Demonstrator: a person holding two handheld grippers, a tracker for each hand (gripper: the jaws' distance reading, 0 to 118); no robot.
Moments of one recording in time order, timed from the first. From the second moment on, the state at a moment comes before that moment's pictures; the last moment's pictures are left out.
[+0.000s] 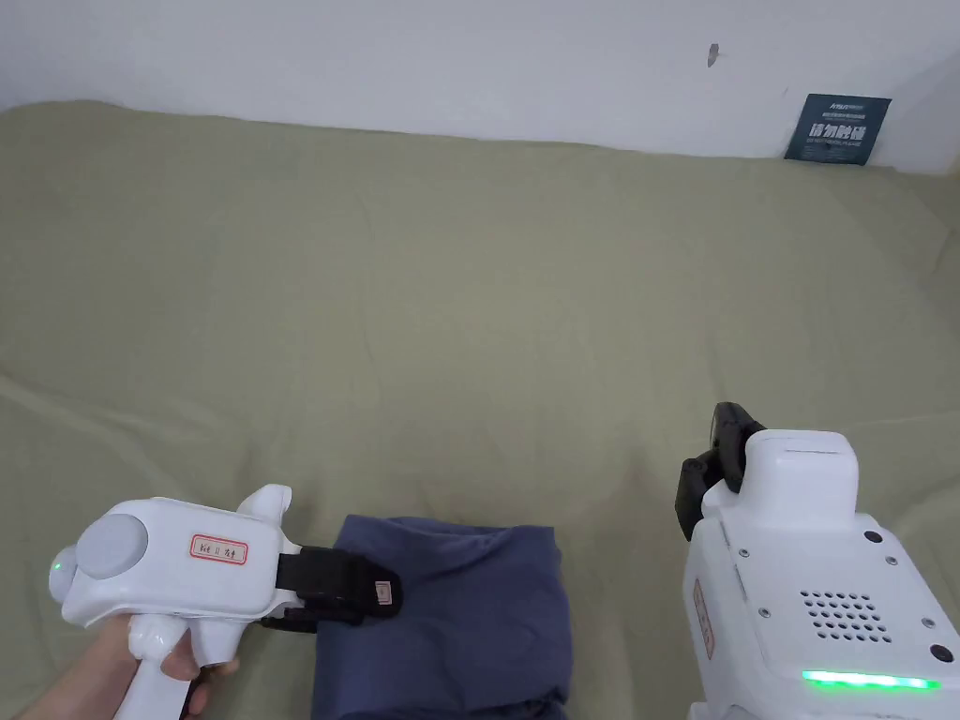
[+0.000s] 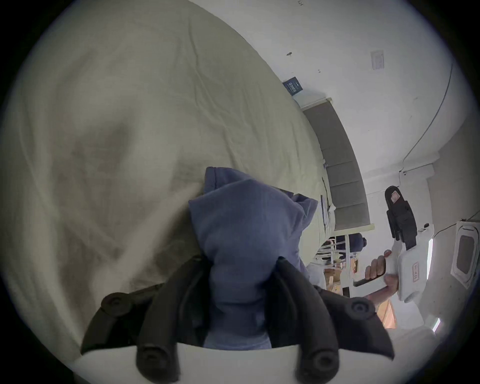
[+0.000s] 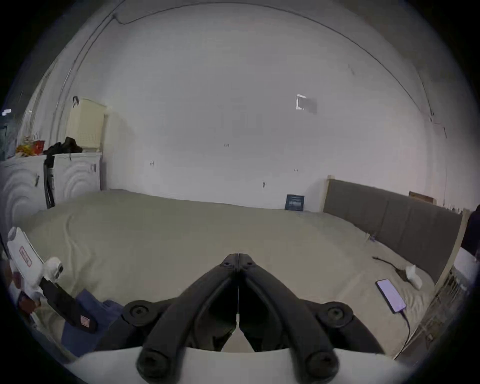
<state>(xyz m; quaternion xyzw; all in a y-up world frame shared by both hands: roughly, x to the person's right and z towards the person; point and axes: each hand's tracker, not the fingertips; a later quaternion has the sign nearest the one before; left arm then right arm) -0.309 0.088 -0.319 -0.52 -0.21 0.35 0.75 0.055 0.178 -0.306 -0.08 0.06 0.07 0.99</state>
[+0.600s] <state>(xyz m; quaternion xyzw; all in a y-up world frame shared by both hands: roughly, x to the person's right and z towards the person) -0.489 0.139 -0.277 -0.49 -0.13 0.35 0.79 -0.073 0.196 -0.292 -0.06 0.19 0.06 0.98</state>
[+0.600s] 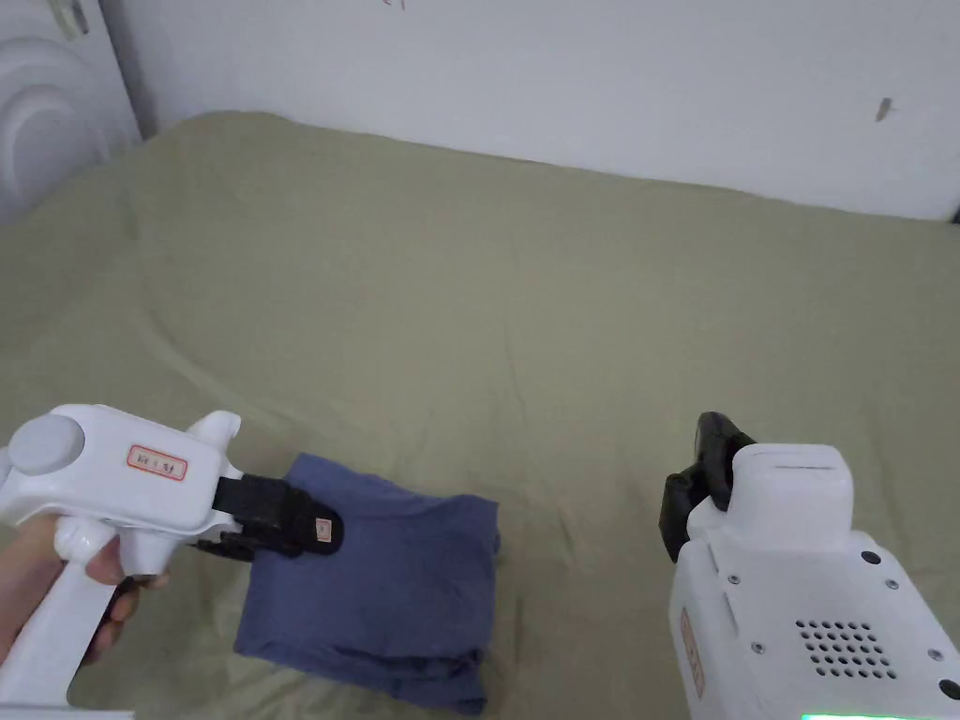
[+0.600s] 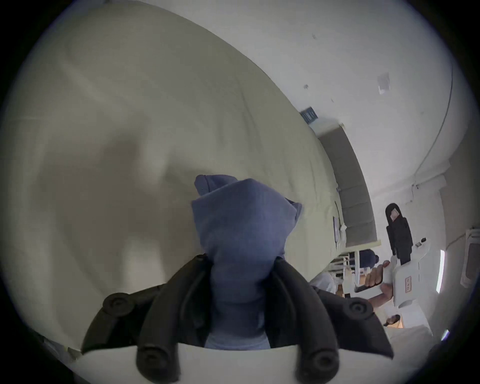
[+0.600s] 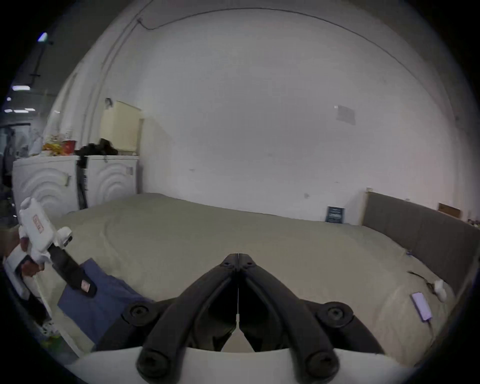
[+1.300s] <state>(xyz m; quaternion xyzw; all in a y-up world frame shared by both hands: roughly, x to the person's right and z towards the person) -0.766 0.141 -0.269 -0.52 -0.03 0.33 0.79 -0.302 0.127 -0.288 -0.13 0.38 0.06 0.92</state>
